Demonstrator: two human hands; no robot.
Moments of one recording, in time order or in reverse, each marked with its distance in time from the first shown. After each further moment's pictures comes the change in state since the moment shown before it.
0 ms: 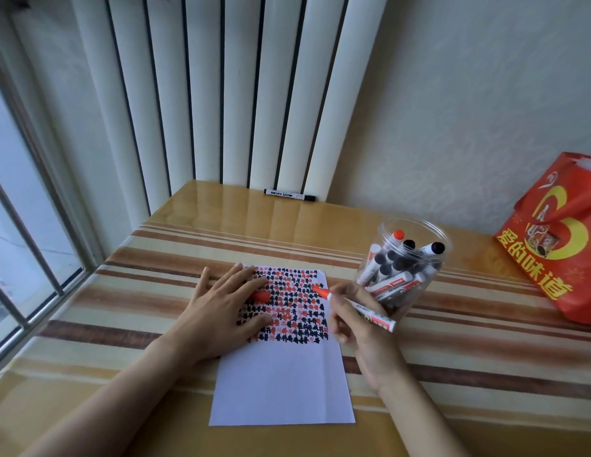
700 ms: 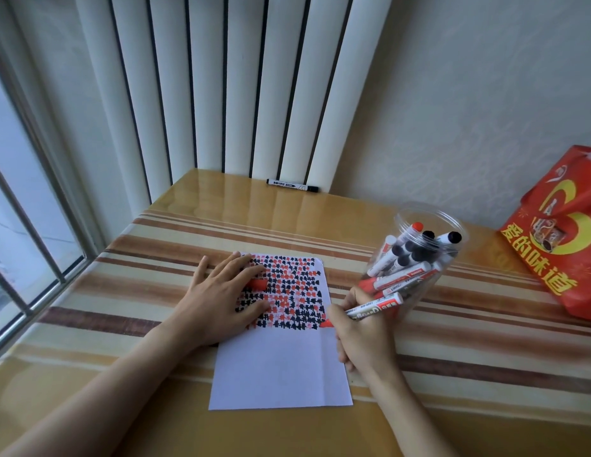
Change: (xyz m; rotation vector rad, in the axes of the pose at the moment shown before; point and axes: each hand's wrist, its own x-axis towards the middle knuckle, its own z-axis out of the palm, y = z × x) left_hand 0.002 -0.002 -0.003 0.023 0.016 -0.023; right_hand -0.008 0.015 0.007 -0.471 0.225 0.013
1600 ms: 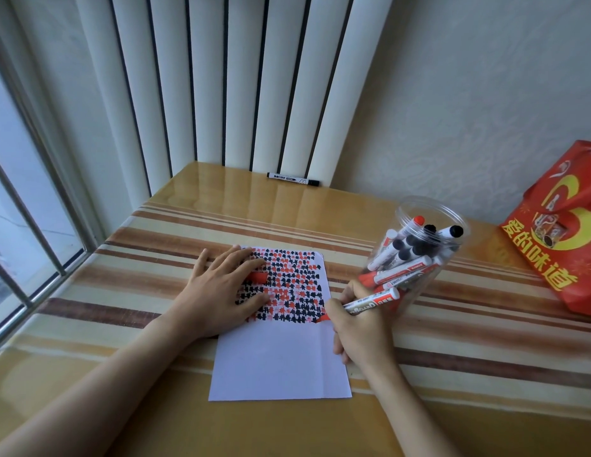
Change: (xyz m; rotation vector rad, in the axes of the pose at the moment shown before) left_hand 0.000 -0.002 0.003 -0.012 0.022 0.011; right_hand -0.001 -0.002 0.001 -0.093 0.007 -0.004
